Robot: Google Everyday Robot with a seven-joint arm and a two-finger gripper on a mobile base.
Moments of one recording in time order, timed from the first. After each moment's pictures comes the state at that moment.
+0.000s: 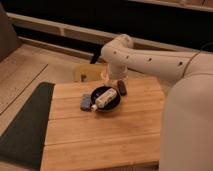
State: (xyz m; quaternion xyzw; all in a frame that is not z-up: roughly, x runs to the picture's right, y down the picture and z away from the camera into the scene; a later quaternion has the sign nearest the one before) arm 0.084 -0.042 0.780 -0.14 0.17 0.66 0.72
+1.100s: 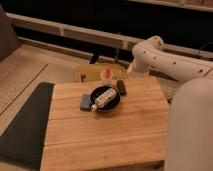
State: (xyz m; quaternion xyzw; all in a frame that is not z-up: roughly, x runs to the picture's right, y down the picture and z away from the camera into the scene) arm 0.213 -0.084 0.851 -0.07 0.13 0.74 0.65
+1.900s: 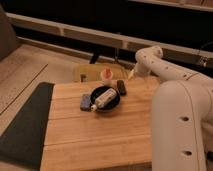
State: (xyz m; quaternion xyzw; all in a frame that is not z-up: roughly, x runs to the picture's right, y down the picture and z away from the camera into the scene) arm 0.216 -0.055 0.938 -0.14 0.14 0.74 0.64
